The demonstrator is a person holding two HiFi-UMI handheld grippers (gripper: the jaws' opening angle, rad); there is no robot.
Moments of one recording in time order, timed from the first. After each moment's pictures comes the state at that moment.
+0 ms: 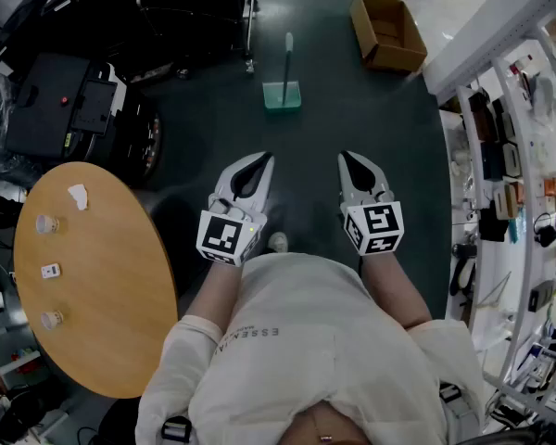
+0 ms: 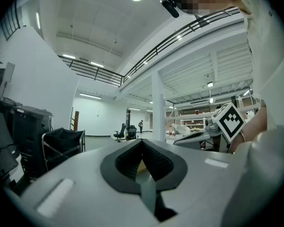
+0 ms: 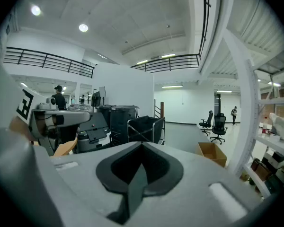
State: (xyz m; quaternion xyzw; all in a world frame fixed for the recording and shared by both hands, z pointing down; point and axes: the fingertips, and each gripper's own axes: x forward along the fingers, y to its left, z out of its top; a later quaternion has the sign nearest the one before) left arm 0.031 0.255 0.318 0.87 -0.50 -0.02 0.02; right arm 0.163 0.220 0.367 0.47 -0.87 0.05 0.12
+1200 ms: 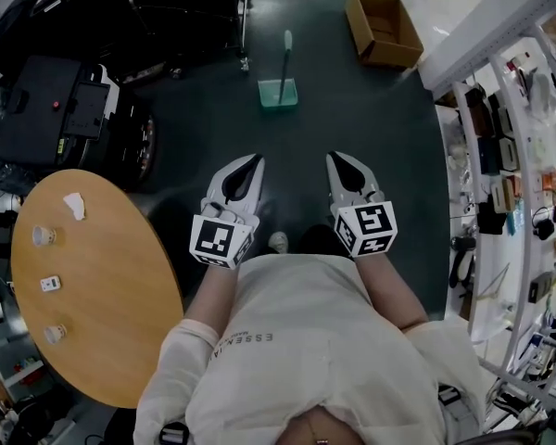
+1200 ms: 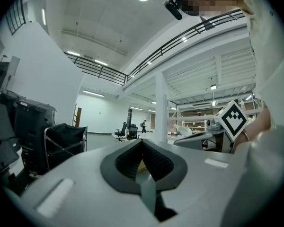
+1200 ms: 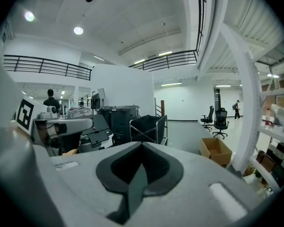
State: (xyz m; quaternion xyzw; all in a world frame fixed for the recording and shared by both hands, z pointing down) left arm -0.014 0.247 0.342 0.87 -0.50 -0.03 0.04; right arm 0.112 0.218 0.377 0.47 -0.87 0.08 0.11
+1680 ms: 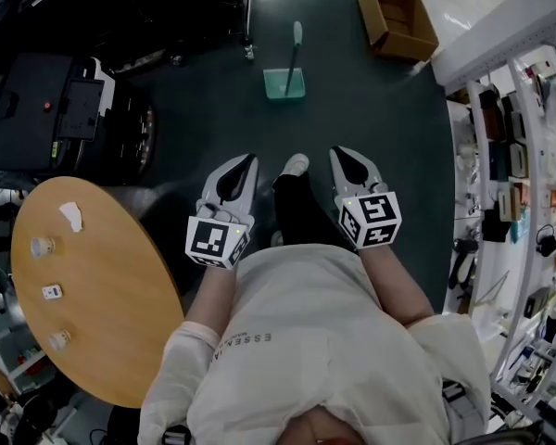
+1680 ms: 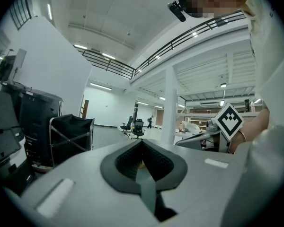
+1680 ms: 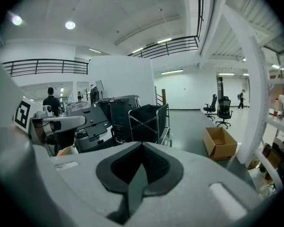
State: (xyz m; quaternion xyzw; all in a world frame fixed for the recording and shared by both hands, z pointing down) left arm -0.044 0.178 0.385 0.85 -0.52 -0.01 0.08; right arm 0.101 0.136 0.428 0.45 -0.87 0.13 0.16
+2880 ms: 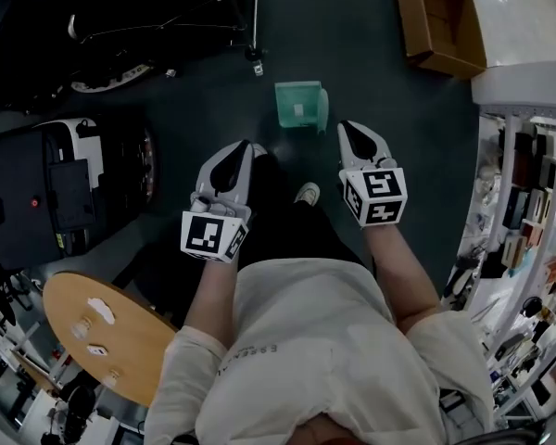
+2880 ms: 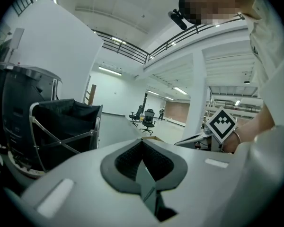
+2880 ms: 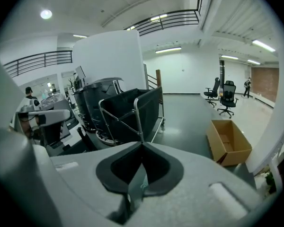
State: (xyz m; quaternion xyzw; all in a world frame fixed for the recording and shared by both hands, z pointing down) left arm -0.123 -0.242 0.454 0.82 -0.55 0.03 0.16; right arm 0.037 -0.298 0.521 0.44 -0.84 0.20 0.24
